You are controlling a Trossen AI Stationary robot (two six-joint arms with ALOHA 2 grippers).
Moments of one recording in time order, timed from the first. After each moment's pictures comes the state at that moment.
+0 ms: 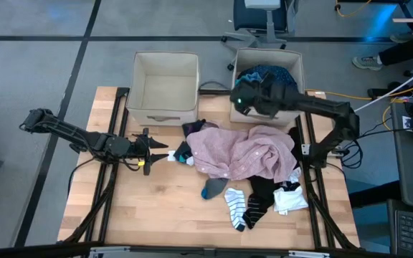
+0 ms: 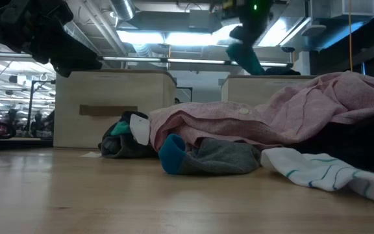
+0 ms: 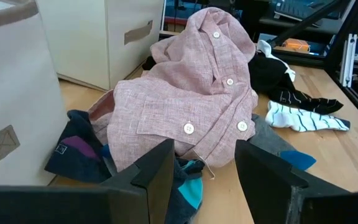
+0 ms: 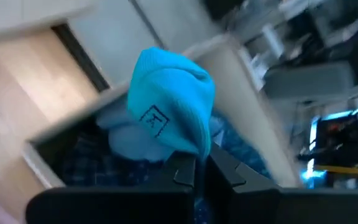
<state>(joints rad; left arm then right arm) -0.29 0.63 0.24 0.09 -0.45 -0.21 -0.25 1.63 1.70 -1.16 0.84 0.08</state>
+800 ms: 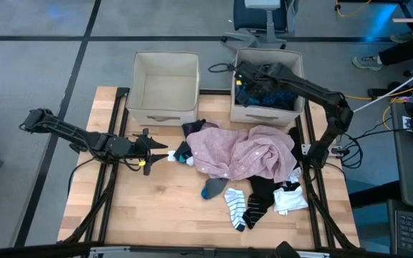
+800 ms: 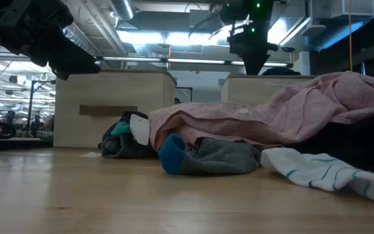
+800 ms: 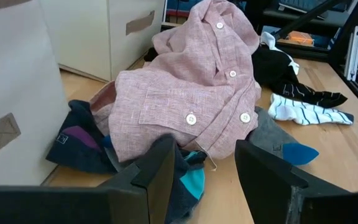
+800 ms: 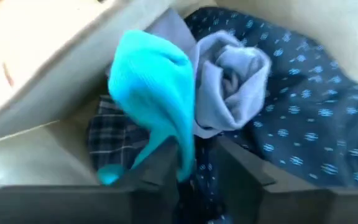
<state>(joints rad) -0.29 0.63 0.24 0.05 -0.45 -0.23 -0.51 1.72 1.76 -1.27 0.42 0.21</state>
